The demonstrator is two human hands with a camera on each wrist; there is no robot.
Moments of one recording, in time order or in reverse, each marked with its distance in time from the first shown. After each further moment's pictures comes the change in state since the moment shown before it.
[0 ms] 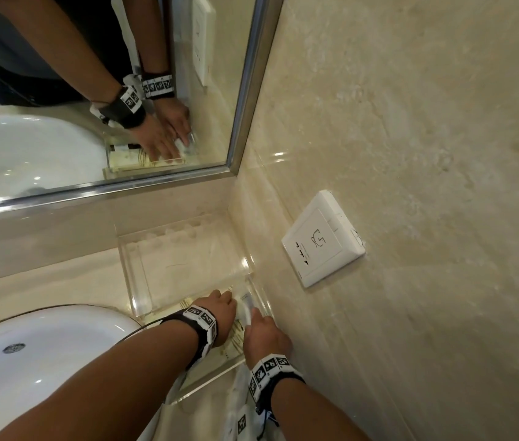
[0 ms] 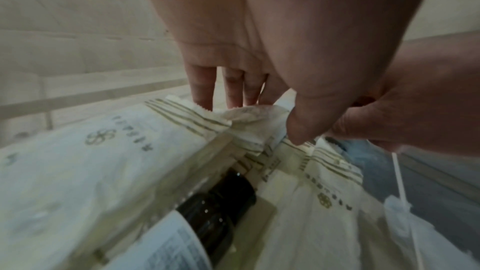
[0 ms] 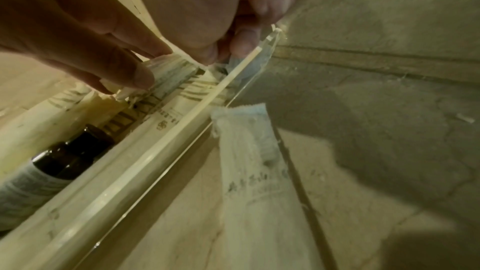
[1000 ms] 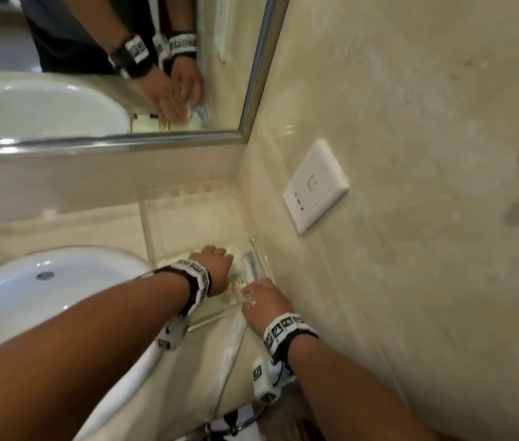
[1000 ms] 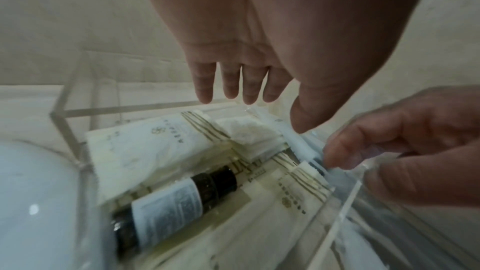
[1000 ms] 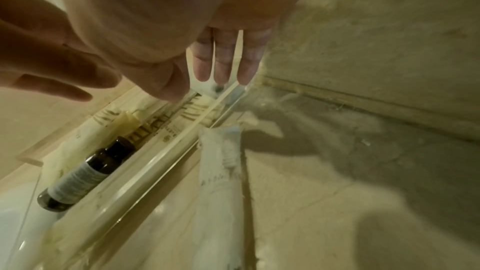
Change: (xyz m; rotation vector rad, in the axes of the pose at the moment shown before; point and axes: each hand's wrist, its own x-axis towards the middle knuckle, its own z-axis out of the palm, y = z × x) left_hand -0.055 0.012 -0.021 -0.069 0.099 -0.119; right_hand -0.039 0.035 -0.015 0.145 -0.053 -0.332
